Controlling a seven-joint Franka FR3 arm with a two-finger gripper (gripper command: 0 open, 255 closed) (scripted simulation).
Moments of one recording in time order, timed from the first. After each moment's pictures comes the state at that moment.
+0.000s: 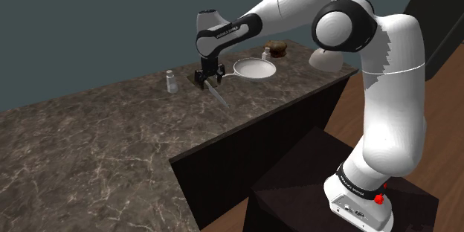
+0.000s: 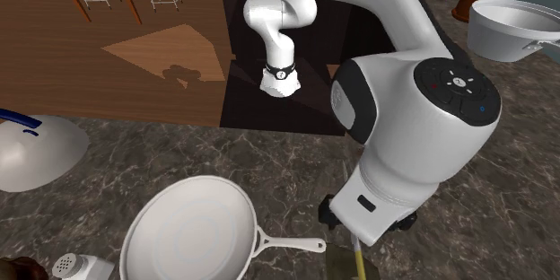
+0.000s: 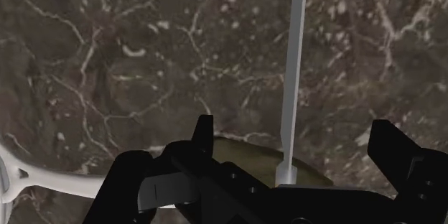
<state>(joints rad) 0.07 0.49 0.10 -1.62 -0.07 2.12 0.34</state>
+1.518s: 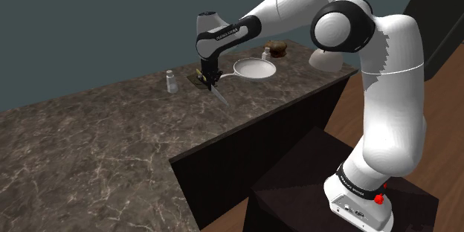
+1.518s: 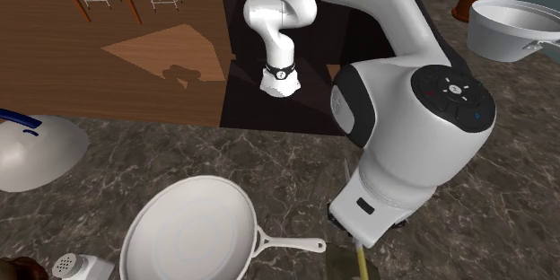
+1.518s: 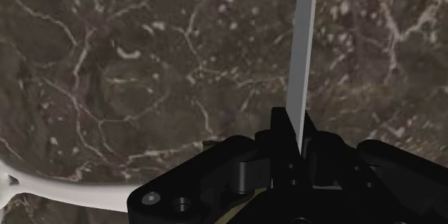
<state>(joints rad) 0.07 0.50 0.10 -1.62 -0.07 2.13 0.34</state>
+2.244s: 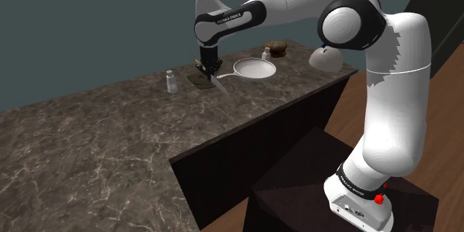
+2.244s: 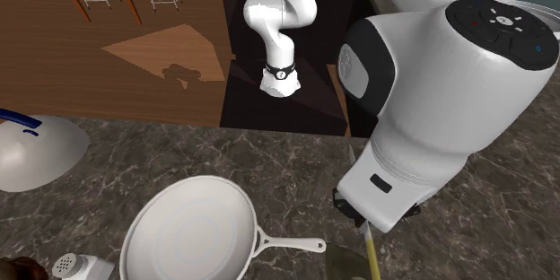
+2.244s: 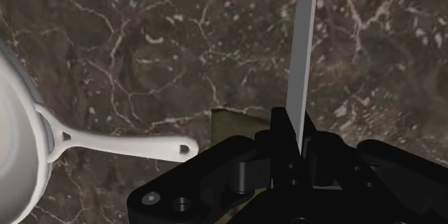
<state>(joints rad) 0.07 0.44 0.11 -1.56 -0.06 2.01 0.33</state>
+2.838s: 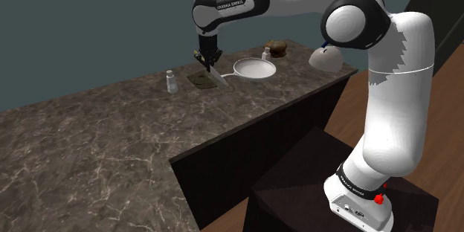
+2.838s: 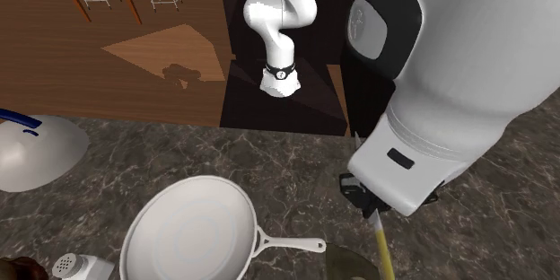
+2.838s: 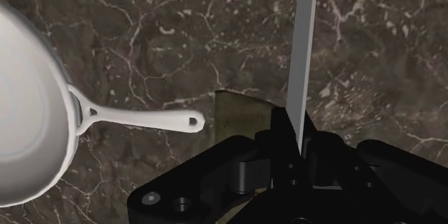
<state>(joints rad) 0.07 0.42 0.11 -1.47 -0.06 1.91 0.33</state>
